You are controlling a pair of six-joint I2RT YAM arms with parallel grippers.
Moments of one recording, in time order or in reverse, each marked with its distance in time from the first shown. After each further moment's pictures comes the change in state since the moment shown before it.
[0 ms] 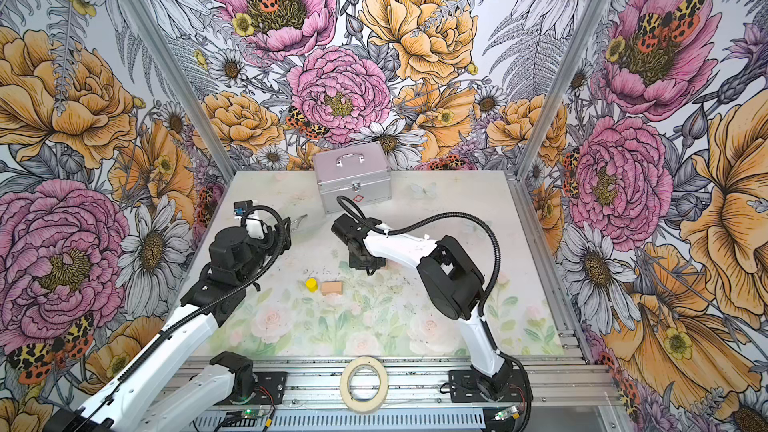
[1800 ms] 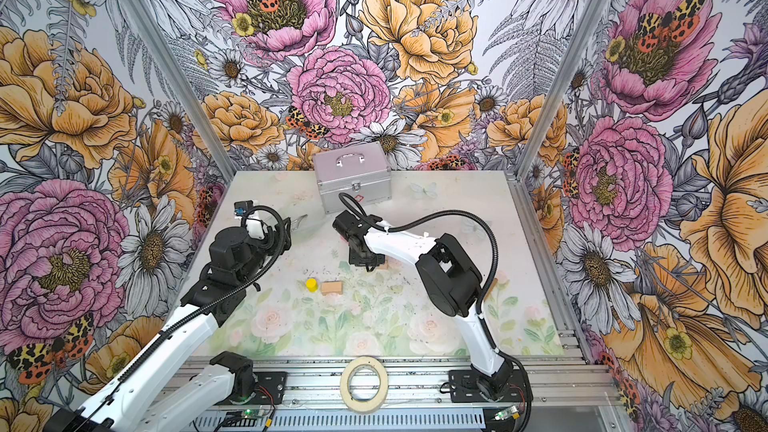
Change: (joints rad) left arm 0.000 0.000 -0.001 0.000 0.000 0.001; right arm -0.029 0.027 0.034 0.007 -0.022 0.003
